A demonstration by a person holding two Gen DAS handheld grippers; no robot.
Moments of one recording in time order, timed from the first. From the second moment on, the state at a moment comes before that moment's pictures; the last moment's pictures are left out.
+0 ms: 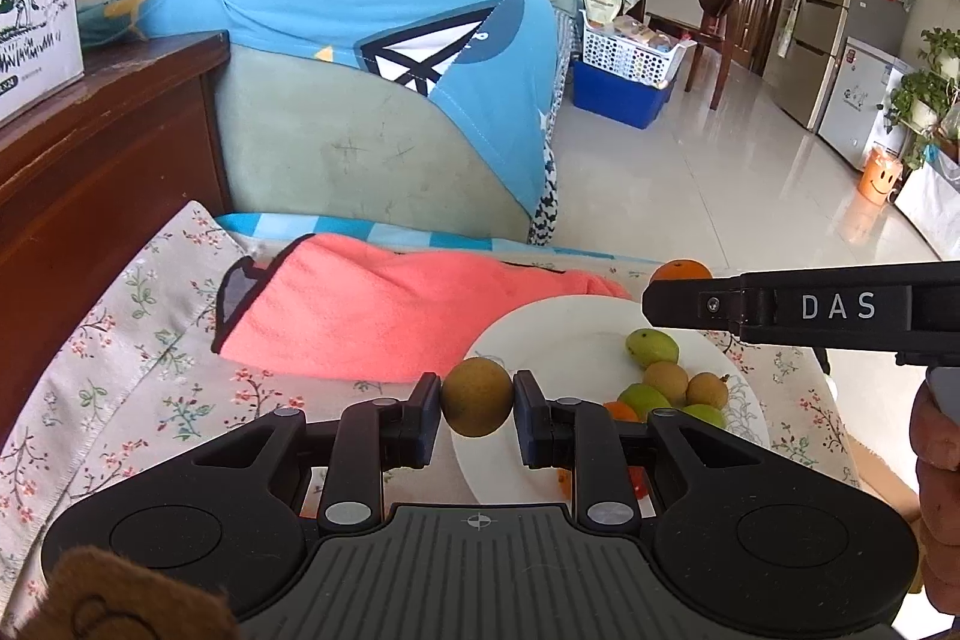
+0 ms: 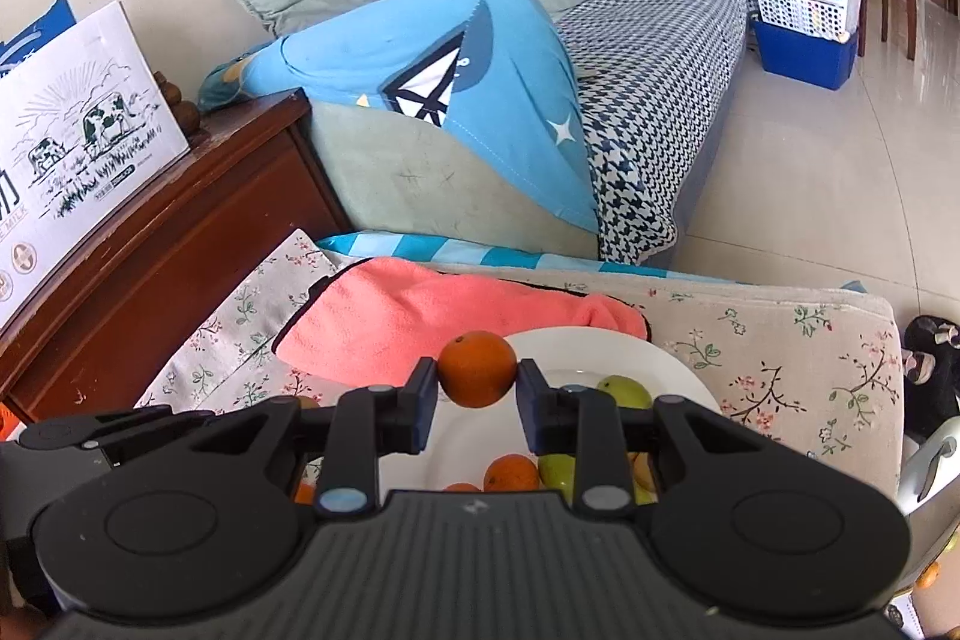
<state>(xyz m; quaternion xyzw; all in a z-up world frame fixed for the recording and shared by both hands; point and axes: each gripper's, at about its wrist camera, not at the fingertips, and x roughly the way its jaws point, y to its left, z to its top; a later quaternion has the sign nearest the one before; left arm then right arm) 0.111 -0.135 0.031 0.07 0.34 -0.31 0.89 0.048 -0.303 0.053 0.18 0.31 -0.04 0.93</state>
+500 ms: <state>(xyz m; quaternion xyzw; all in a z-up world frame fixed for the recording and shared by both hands) 0.119 -0.161 0.003 0.07 0.37 -0.34 0.86 0.068 -0.317 0.018 0.23 0.36 -0.05 0.90</state>
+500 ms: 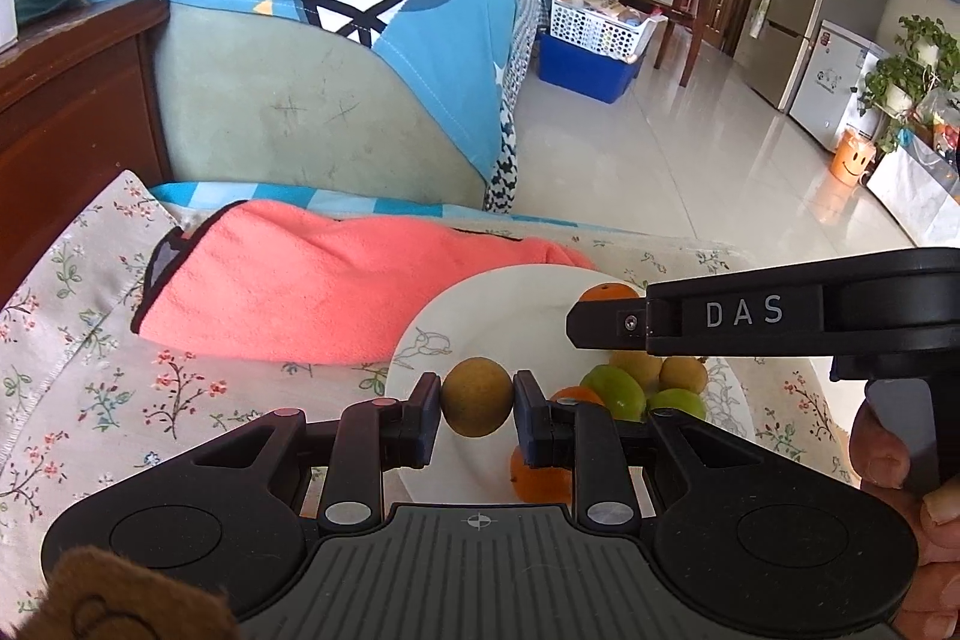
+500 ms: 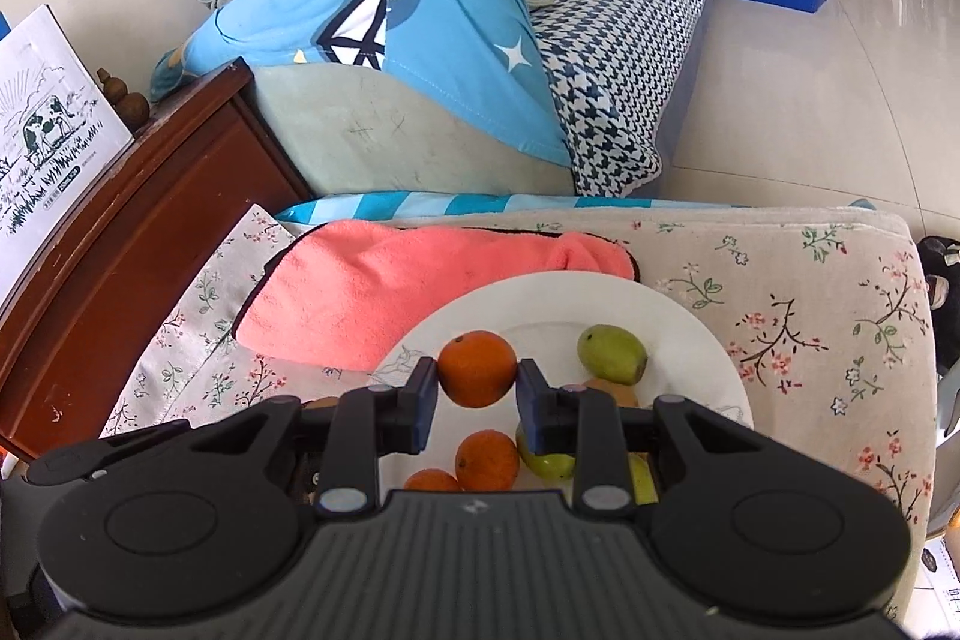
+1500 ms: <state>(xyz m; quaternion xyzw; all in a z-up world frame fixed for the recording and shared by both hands) 0.112 -0.116 0.050 0.07 0.35 -0.26 0.90 0.057 -0.314 0.027 0.25 0.34 -0.04 0.91</state>
